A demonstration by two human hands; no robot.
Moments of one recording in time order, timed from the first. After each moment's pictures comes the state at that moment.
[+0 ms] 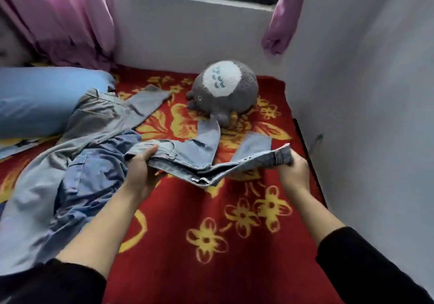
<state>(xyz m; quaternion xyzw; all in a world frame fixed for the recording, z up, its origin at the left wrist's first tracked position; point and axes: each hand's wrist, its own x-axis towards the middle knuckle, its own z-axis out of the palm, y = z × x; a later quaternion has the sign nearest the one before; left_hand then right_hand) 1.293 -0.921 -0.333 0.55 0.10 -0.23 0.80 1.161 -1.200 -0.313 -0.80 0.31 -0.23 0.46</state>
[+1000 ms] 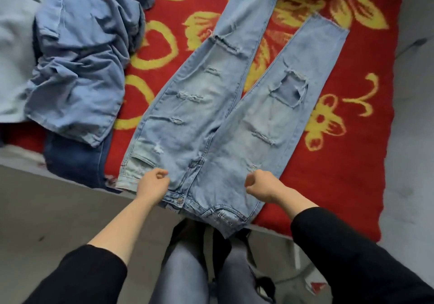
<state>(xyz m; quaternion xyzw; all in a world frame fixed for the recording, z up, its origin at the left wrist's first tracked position) 1.108 -0.847 -0.635 0.84 0.25 -0.35 0.33 1.082 -1.125 -0.611 -0.85 0.10 0.47 0.20</state>
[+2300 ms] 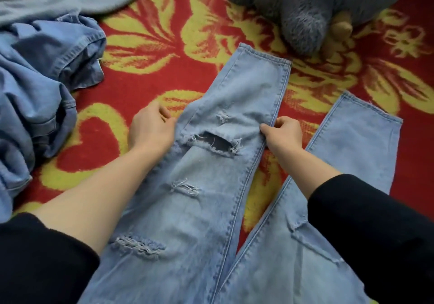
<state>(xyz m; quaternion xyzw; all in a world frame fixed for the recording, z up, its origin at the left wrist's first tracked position) 1.532 -1.004 -0.720 0.95 0.11 -0.04 0.30 1.499 -1.244 -0.738 -0.82 0.36 0.03 0.44</state>
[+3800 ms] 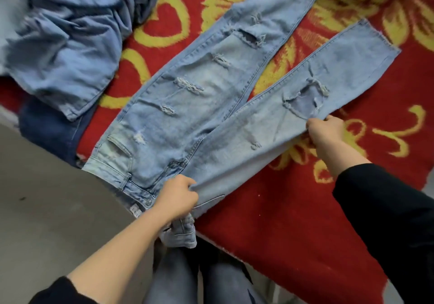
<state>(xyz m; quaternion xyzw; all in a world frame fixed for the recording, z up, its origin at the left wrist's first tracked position) 1.098 -0.972 -0.631 0.87 0.14 -0.40 0.27 1.229 -1.270 -0.657 -0.78 0.44 0.09 0.44</state>
